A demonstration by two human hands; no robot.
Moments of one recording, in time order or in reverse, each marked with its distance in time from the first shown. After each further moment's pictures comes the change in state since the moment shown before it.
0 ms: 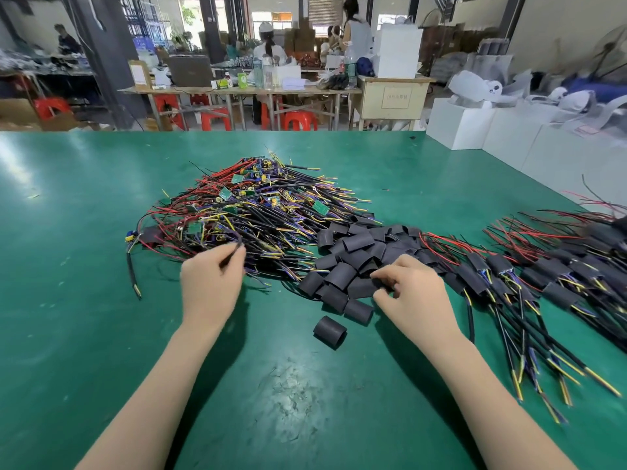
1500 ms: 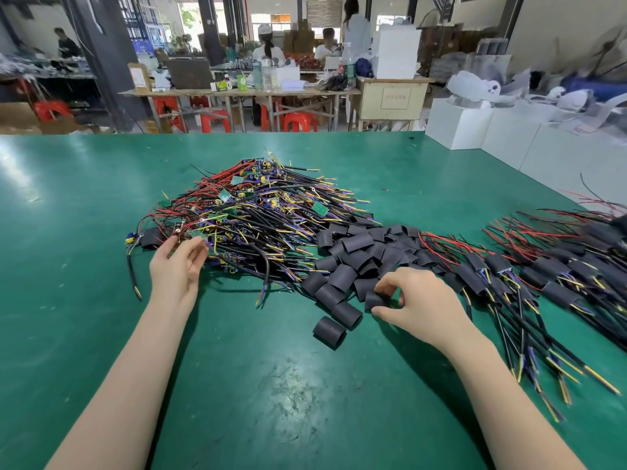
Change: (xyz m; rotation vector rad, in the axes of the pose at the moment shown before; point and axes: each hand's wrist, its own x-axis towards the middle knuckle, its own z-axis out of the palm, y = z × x) left_hand 0.043 -0.046 -0.006 -1.172 0.160 -0.746; right_hand 0.000 0.018 -0.007 -0.145 -0.206 -0.053
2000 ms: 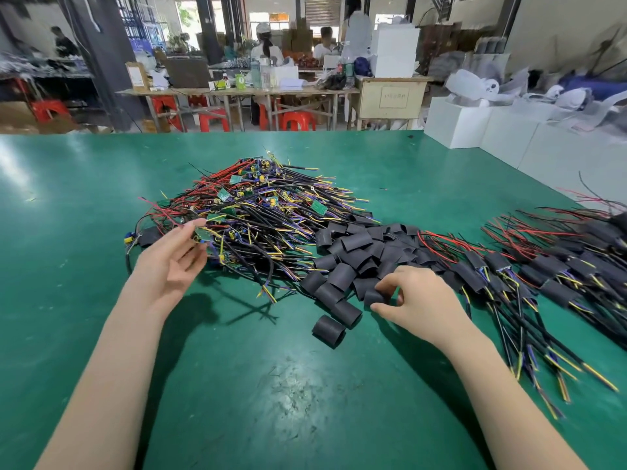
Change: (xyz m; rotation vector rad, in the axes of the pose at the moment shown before) left_hand -0.028 0.034 0.004 0.214 -0.243 -0.107; right_hand 0.000 -0.001 0.000 -0.014 0.016 -0.001
